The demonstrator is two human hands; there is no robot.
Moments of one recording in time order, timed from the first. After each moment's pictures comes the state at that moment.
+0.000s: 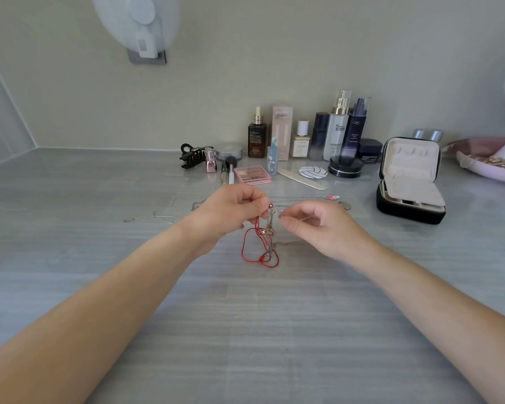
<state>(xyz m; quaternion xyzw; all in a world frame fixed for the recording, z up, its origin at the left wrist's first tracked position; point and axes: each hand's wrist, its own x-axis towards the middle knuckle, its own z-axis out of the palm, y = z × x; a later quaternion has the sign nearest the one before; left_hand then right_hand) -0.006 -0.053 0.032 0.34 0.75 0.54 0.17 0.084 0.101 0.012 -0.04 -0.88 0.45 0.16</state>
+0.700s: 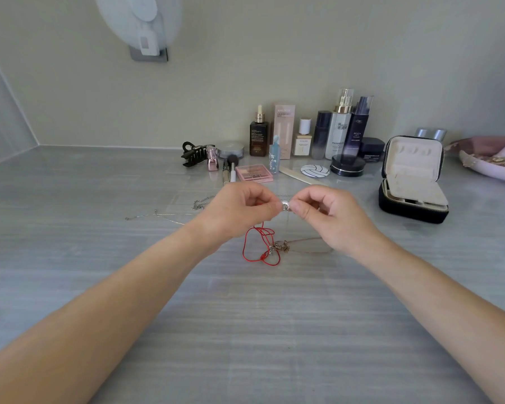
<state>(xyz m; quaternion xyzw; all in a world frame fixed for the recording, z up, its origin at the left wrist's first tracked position) 0.009 -0.050 0.038 0.35 0.76 0.53 0.13 0.086 0.098 0.023 0.01 -0.86 0.44 0.24</state>
